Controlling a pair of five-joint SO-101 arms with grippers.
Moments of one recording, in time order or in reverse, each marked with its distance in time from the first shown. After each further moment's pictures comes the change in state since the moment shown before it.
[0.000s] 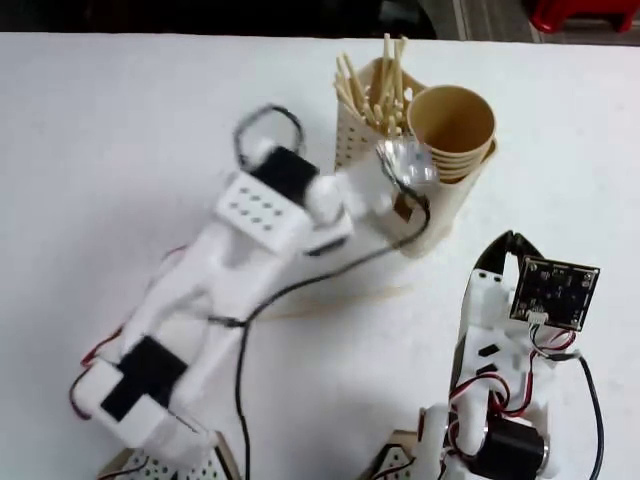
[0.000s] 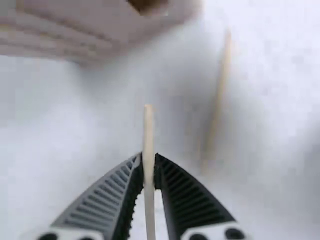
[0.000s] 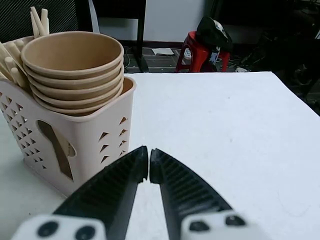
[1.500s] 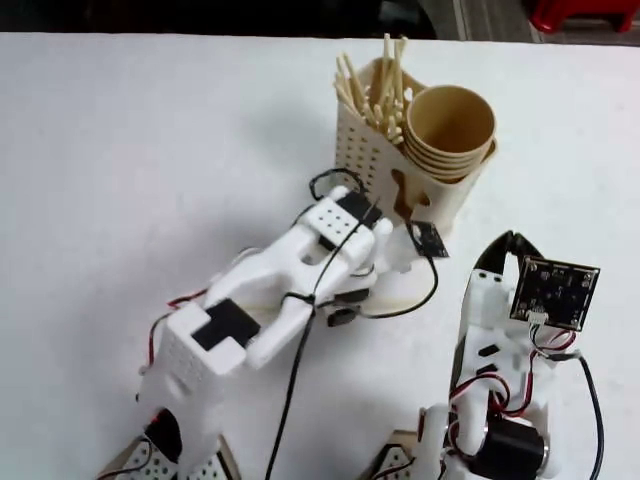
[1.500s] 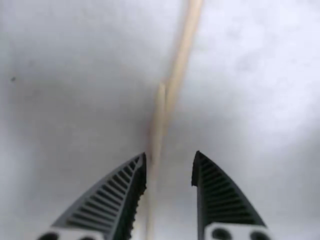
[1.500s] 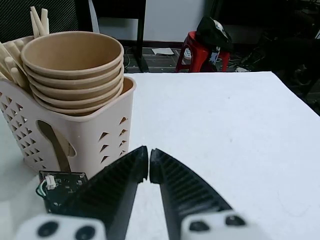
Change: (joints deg) left arm 6.9 27.7 7.0 -6.8 0.4; right arm 0.0 0.0 0.0 0.0 0.0
